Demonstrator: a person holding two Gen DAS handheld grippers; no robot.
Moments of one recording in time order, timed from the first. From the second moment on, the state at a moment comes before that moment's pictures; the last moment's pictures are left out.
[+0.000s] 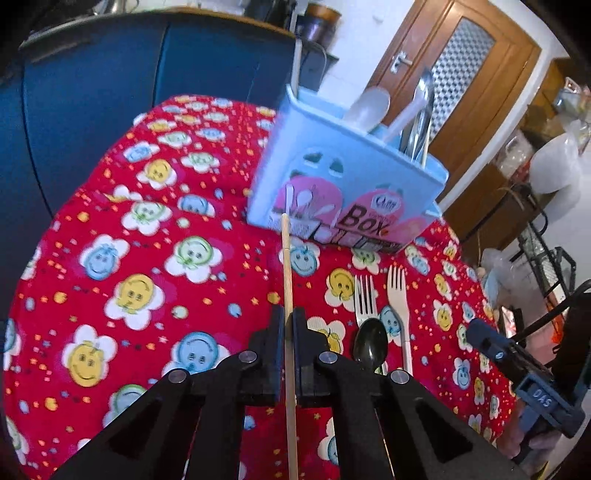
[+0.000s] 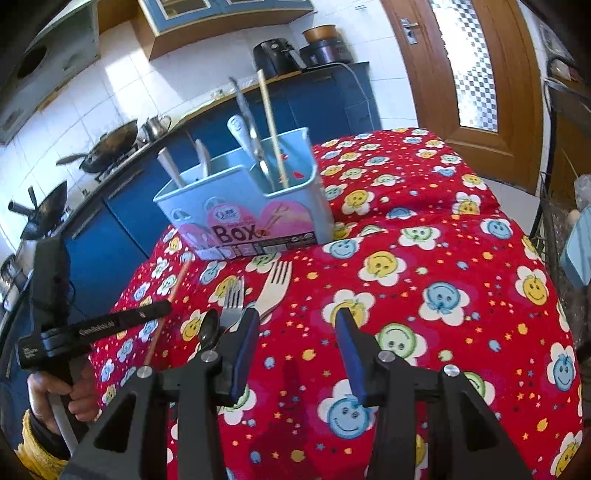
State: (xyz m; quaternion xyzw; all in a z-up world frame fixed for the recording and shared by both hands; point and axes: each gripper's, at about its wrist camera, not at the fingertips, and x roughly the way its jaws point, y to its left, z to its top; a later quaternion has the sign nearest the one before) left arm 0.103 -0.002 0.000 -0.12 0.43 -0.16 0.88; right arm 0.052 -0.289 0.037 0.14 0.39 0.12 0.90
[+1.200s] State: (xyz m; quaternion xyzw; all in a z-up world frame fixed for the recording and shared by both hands) left arm 0.072 0.037 0.036 -0.16 0.29 -0.20 0.92; right arm 0.113 -0.242 0.016 0.13 0.57 0.15 0.80
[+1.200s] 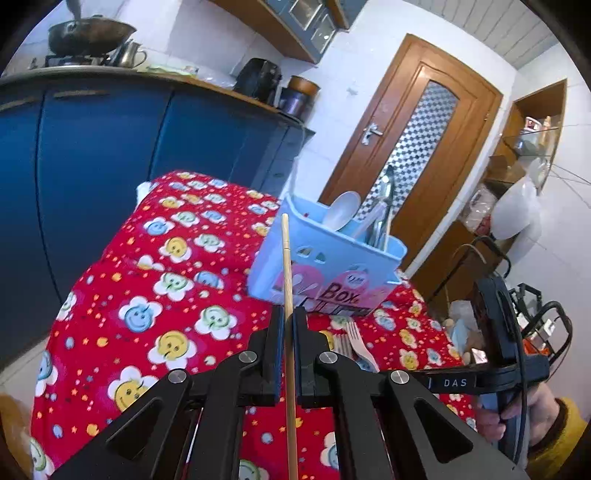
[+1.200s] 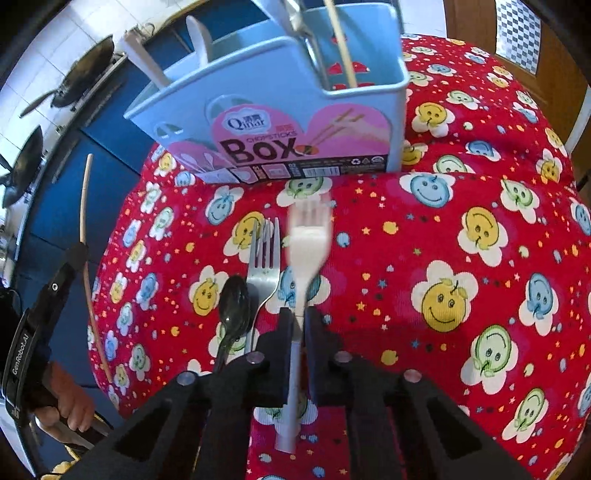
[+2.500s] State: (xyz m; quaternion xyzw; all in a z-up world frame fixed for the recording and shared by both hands) left arm 0.170 -0.036 0.127 -0.11 0.10 -0.14 0.98; right arm 0.122 -0.301 0.104 0.17 0.22 0.21 0.94
